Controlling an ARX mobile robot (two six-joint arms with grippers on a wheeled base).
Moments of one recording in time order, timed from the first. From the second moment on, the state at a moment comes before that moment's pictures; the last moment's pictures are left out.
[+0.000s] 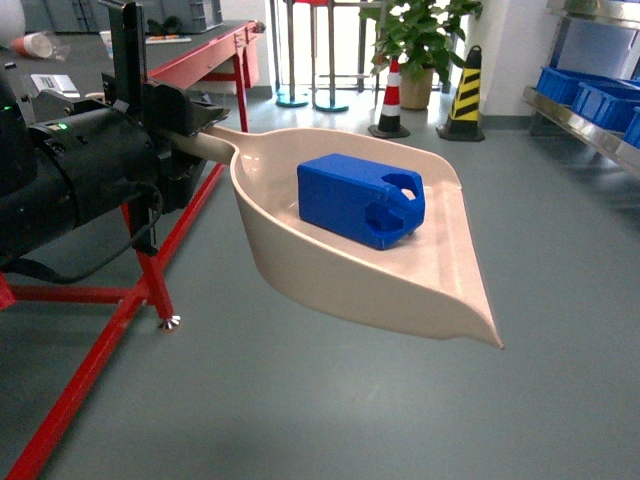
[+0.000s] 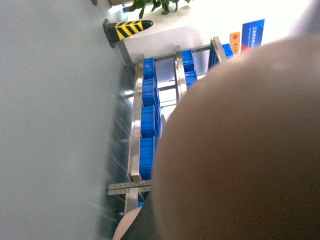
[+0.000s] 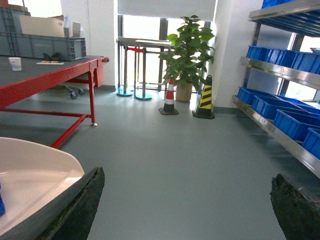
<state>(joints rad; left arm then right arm) -0.23 1.91 0.78 1.14 0.15 -1.36 0.15 1.03 0.21 0.93 0.19 -0.07</state>
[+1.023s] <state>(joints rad) -0.23 1.91 0.78 1.14 0.15 -1.36 0.15 1.03 0.21 0.93 0.19 -0.07</state>
